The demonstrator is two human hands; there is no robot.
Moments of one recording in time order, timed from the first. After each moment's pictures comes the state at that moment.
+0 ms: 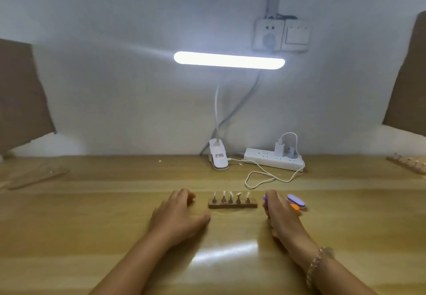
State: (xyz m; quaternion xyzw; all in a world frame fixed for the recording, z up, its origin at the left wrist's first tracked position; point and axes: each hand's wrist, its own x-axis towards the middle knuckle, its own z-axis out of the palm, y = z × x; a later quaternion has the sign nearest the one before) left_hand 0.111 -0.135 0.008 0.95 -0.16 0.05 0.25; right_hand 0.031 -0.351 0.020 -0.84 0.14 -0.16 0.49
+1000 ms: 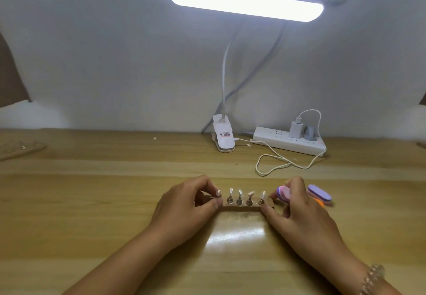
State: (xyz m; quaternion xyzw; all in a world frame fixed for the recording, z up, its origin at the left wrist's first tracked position) left_hand 0.116 -0.151 -0.001 0.88 -0.23 0.06 0.40; right_hand 0.033 -0.363 -0.002 -0.94 0.12 -0.20 0.27
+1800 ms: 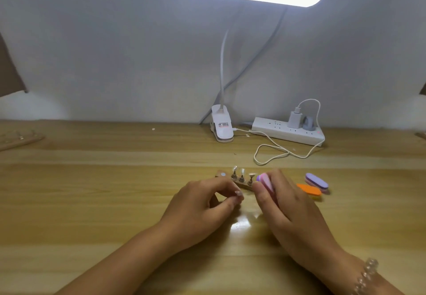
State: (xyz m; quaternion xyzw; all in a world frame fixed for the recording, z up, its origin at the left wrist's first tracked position) left_hand 0.101 -0.164 -0.005 0.82 -0.37 0.02 0.43; right_hand 0.019 -0.342 0.004 -0.92 -0.03 -0.25 0.31
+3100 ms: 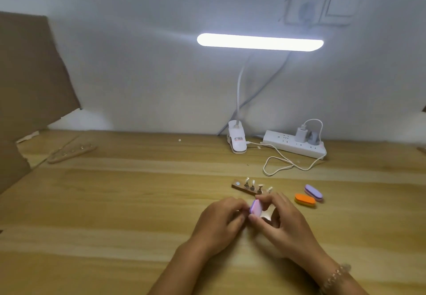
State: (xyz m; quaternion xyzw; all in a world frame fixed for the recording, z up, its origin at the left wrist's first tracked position) left_hand 0.069 -0.158 -0.004 0.85 -0.34 0.03 0.40; right_hand 0.002 -0.334 0.011 -0.91 -0.04 -0.19 0.36
